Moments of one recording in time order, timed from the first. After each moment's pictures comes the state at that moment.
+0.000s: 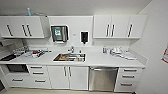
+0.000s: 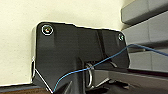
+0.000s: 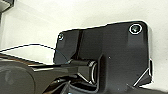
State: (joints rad) left arm 1.52 2.61 -2.10 -0.03 -0.08 0.00; right arm -1.54 2.46 -1.89 0.21 0.07 -0.27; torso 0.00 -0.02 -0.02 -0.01
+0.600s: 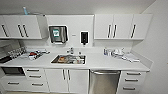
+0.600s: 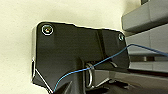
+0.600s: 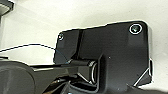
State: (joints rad) left arm 1.52 2.61 -2.10 -0.03 -0.08 0.00; right arm -1.54 2.46 -1.89 0.21 0.07 -0.27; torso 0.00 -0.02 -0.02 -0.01
